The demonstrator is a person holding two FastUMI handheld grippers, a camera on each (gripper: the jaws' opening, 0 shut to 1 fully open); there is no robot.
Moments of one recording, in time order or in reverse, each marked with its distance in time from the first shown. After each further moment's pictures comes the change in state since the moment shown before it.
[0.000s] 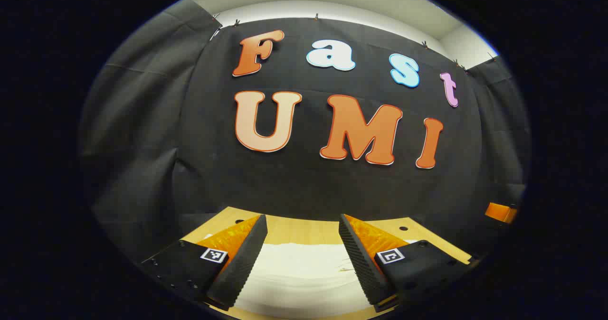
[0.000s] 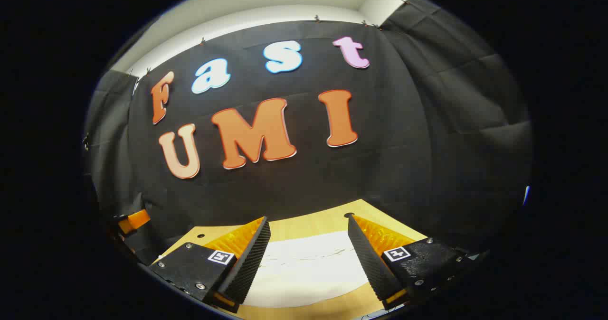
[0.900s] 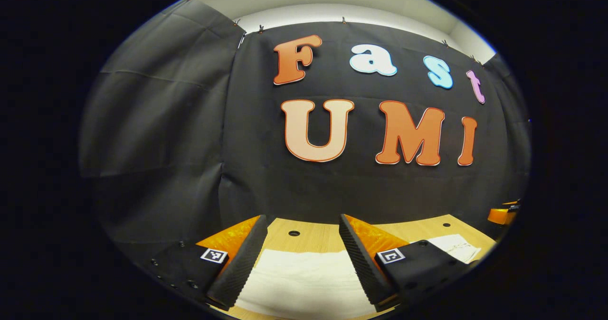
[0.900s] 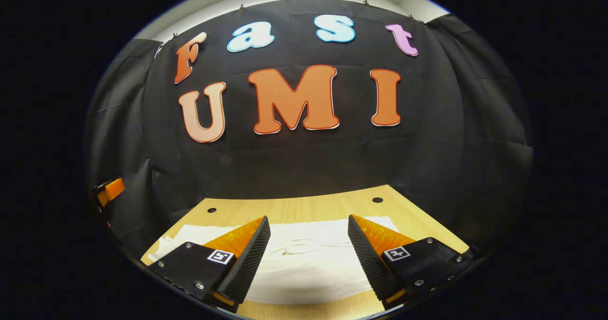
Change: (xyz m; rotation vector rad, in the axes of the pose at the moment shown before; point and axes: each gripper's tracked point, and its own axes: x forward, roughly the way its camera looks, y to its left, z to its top) left arm 0.017 0.125 0.029 0.037 -0.032 0.168; right arm 0.057 0.086 -0.040 -0.080 0.154 0.098
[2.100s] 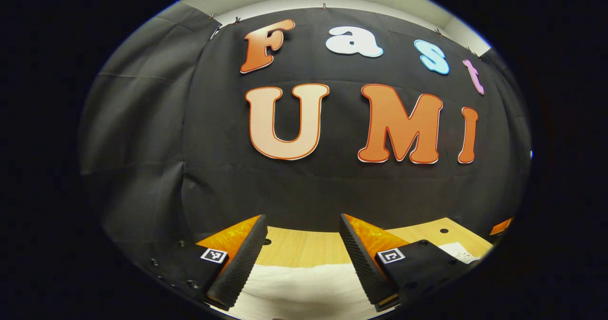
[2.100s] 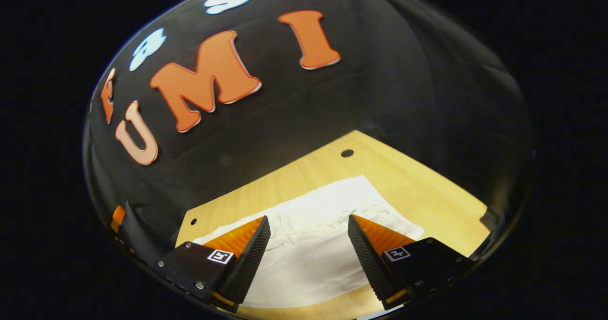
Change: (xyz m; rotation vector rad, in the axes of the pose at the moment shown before) left arm 0.112 -0.099 -0.018 0.008 0.030 -0.064; right arm 0.071 -0.144 -0.080 0.455 0.340 -0.162
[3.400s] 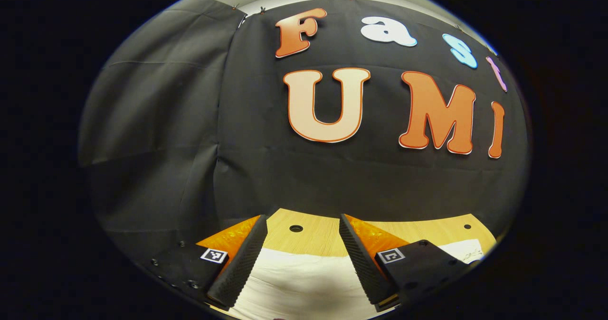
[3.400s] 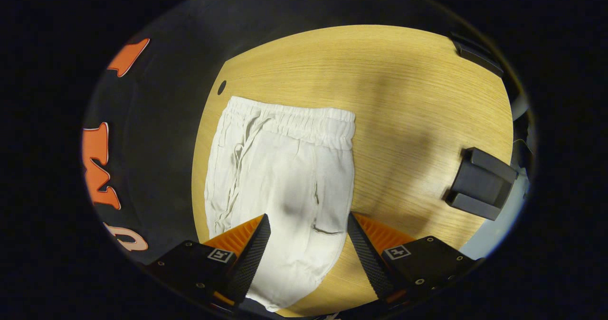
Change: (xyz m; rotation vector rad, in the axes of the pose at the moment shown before) left arm 0.000 0.073 -0.039 -0.032 0.094 0.176; right arm 0.063 -0.125 -0.136 0.651 0.427 -0.221
